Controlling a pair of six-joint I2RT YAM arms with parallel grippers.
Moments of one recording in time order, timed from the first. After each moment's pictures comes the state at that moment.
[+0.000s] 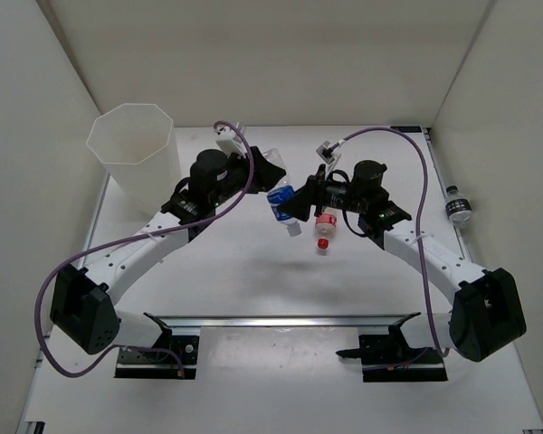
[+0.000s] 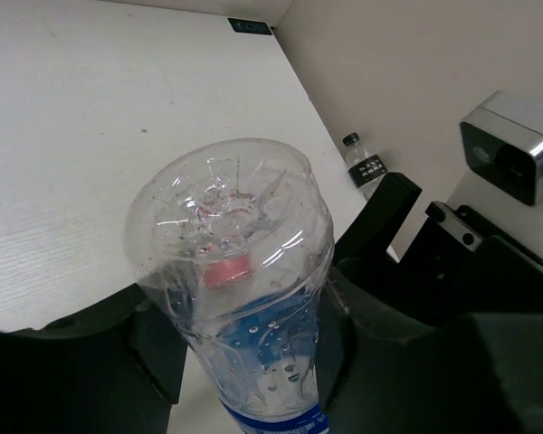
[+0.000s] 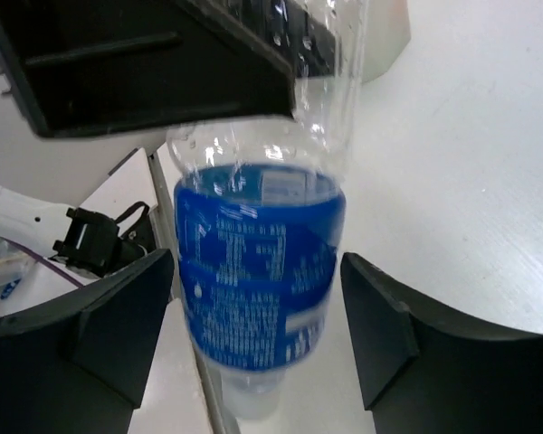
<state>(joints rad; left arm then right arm) -0.62 1.36 1.12 0.09 0.11 -0.59 0.46 1.30 0.90 0.25 -0.74 0.43</state>
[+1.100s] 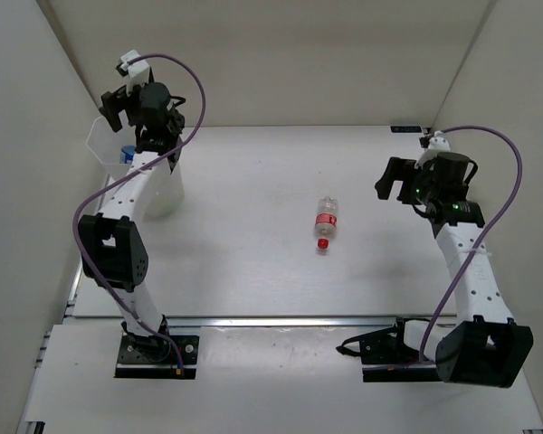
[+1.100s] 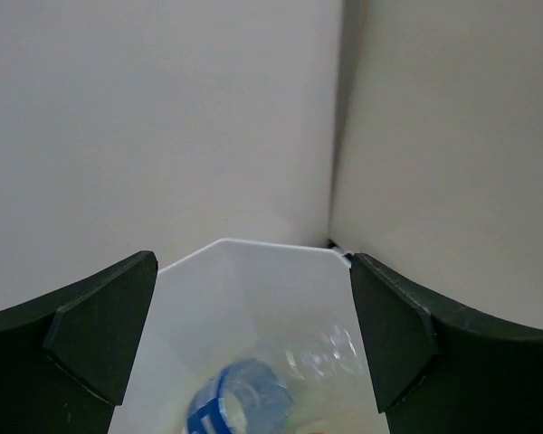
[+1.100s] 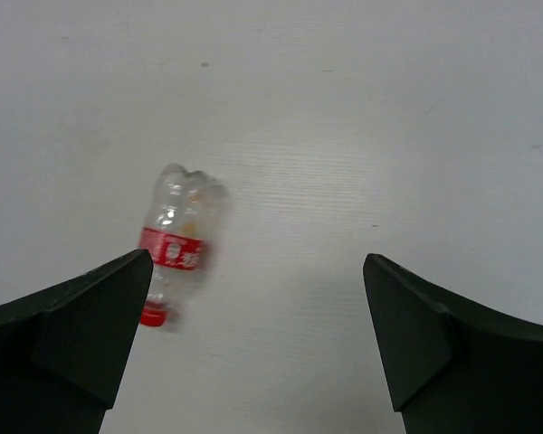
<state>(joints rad) -0.16 1.77 1.57 0.46 -1.14 0.28 -0.09 1.10 1.01 -0.42 -0.30 0.12</state>
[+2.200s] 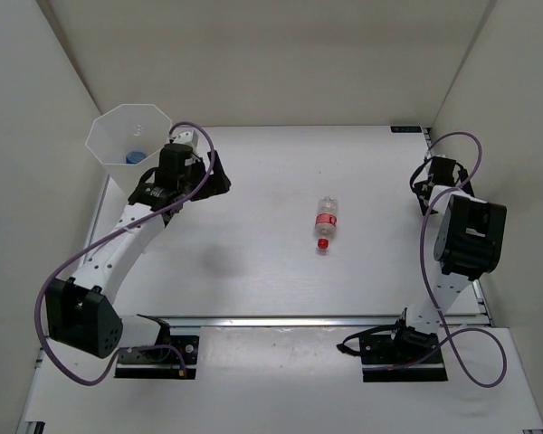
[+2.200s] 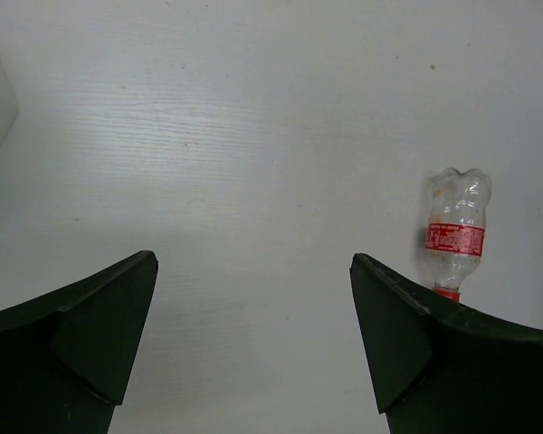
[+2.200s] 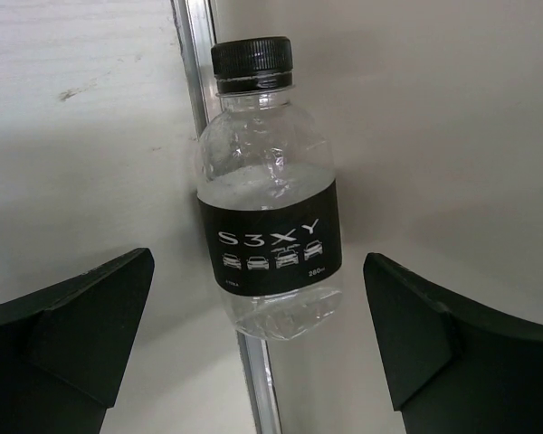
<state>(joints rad) -0.33 1.34 1.17 -0.45 -0.03 -0.46 -0.28 1.87 1.13 -0.04 0.48 -0.55</state>
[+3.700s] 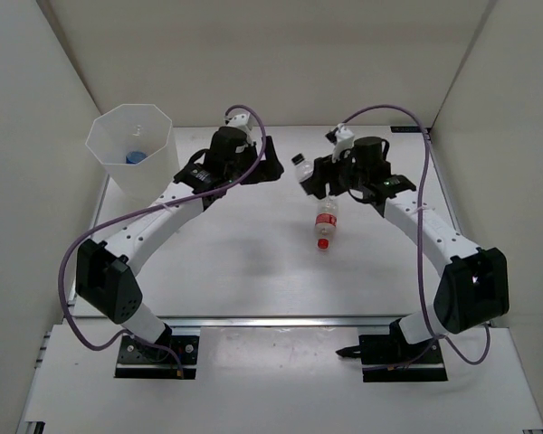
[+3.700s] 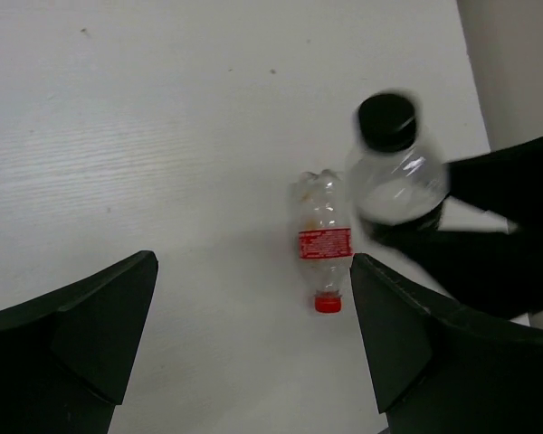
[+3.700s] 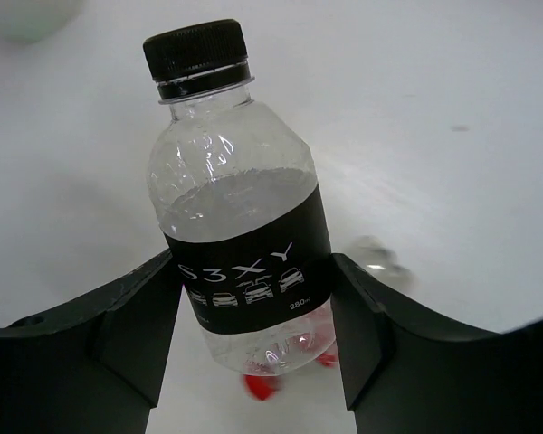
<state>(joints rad) -0.57 1.56 1.43 -0.39 -0.04 -0.53 0.31 1.47 1.21 -0.26 -0.30 -0.02</state>
